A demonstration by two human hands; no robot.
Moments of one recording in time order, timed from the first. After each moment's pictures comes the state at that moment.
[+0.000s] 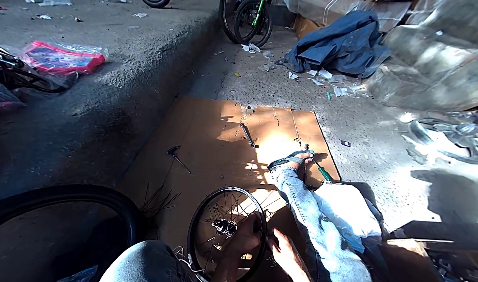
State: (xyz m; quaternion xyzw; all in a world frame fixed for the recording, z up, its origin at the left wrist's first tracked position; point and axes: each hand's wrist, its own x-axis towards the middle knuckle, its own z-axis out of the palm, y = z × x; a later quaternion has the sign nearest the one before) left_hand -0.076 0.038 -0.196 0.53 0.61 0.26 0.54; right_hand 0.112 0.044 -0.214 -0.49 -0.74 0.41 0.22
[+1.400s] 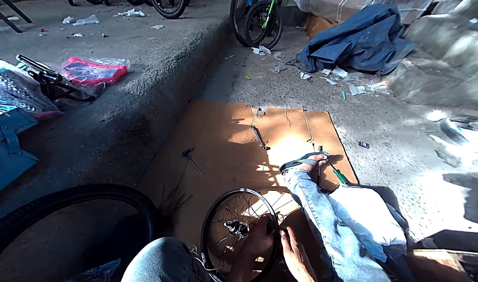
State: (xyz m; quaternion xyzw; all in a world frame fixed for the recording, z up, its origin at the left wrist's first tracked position) left_hand -0.070 0.037 -0.195 0.55 0.64 0.25 0.48; right_hand 0.091 0.031 -0.203 -0.58 -0.68 0.40 0.21
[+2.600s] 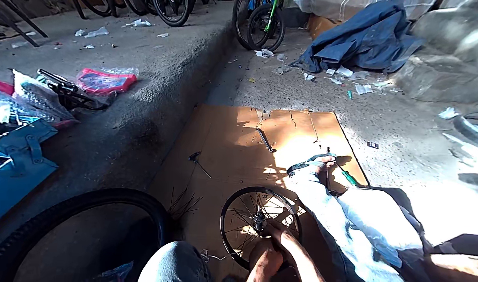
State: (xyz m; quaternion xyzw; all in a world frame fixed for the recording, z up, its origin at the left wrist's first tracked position) left_hand -0.060 -0.001 -0.137 0.42 0.76 0.07 0.50; right_hand 0.026 0.074 -0.195 -0.55 -0.58 0.60 0.07
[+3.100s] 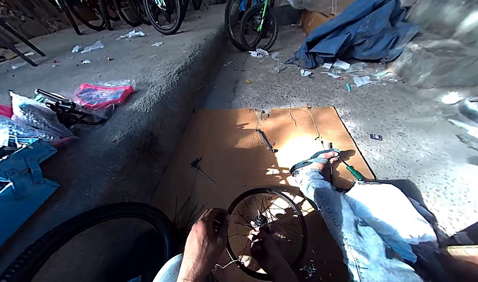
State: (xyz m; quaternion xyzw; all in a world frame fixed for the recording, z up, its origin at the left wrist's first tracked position) left_hand -0.210 -0.029 -0.029 0.49 0.79 0.26 0.24; right_hand -0.048 0.030 -0.218 -0.46 -0.04 0.84 0.30
